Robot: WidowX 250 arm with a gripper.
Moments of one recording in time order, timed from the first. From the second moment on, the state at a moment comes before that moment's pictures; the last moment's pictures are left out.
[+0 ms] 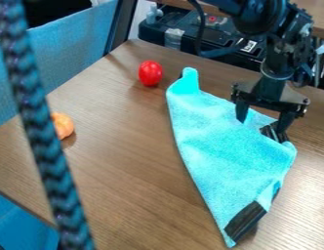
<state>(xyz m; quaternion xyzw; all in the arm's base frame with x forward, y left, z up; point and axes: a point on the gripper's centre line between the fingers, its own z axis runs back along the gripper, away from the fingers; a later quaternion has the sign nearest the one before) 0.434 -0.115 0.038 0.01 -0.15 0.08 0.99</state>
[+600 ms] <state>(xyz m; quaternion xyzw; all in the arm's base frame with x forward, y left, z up) 0.434 -0.121 0.028 0.03 -0.14 0.09 0.99</state>
